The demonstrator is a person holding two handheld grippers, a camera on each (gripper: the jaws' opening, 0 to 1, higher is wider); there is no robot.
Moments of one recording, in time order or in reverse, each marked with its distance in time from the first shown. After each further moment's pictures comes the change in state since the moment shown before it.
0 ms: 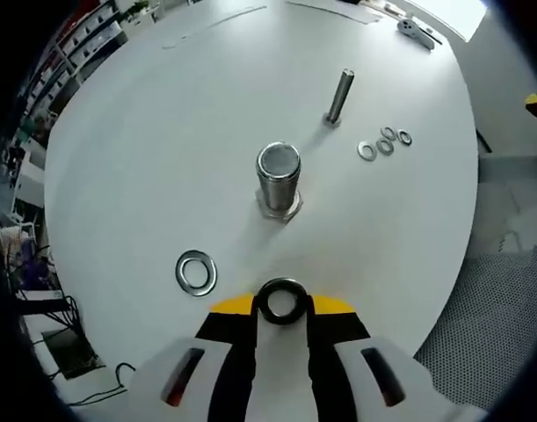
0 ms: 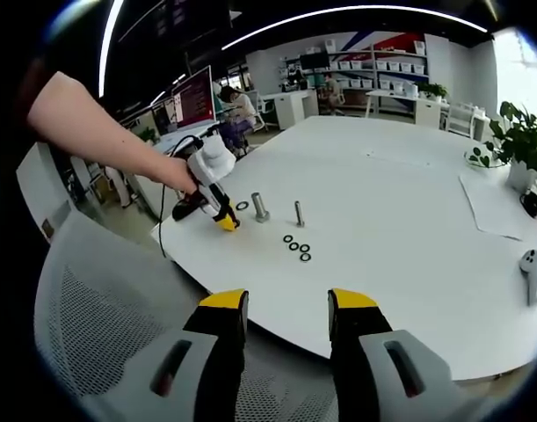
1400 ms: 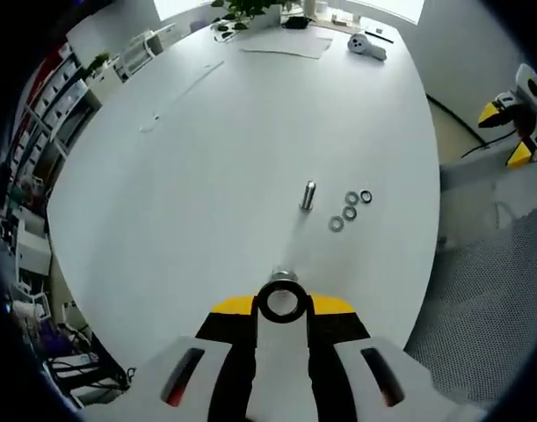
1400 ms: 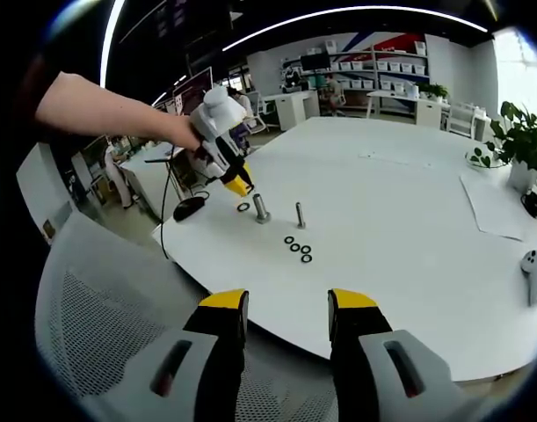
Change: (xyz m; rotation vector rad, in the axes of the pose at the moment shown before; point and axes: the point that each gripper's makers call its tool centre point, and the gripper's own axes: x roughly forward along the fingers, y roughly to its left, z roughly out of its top) left arm -0.073 -0.011 0.079 0.264 -0.109 -0.031; right arm 0.000 0.001 0.001 0.002 -0.006 0.007
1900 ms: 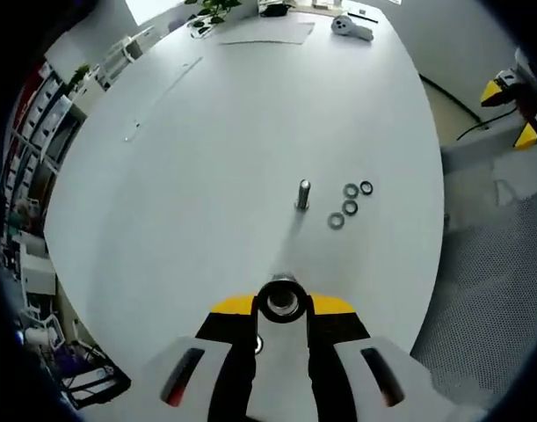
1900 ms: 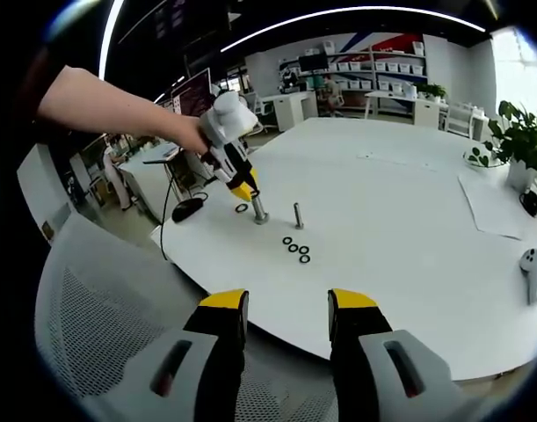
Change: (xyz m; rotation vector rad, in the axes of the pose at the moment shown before) left arm 0.015 0.004 0.006 0.081 0.059 -0.005; right arm -0.001 -0.001 0.001 0.006 -0.006 -0.010
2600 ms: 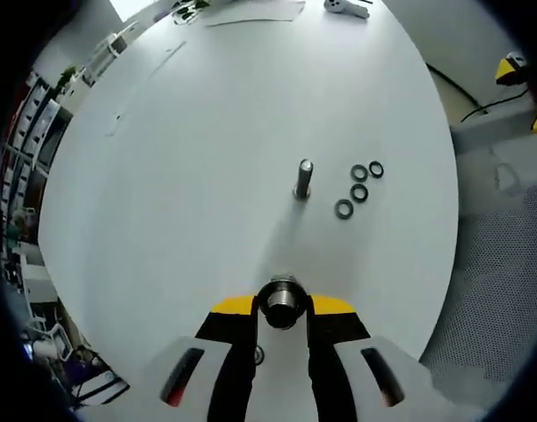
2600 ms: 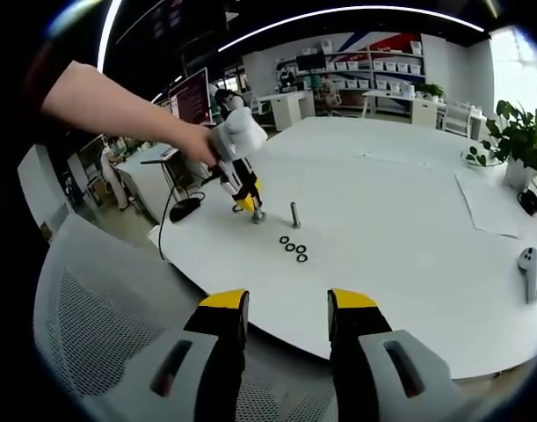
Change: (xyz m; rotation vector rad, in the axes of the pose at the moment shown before) left arm 0.041 -0.001 -0.007 0.051 0.085 -0.013; right arm 0.000 -0.002 0.000 0.004 0.005 -0.014
